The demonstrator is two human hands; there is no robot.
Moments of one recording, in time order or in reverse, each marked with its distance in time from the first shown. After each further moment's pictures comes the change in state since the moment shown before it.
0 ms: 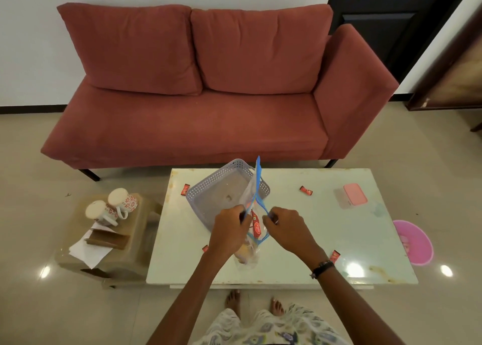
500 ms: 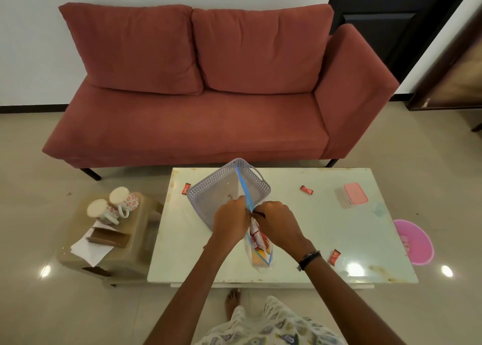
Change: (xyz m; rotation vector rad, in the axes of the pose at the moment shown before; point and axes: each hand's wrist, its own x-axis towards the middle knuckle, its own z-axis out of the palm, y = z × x) left_hand 0.017 0.001 0.002 0.266 -0.057 0.009; right_hand 0.012 -0.020 0.012 -0.247 -0.010 -0.231
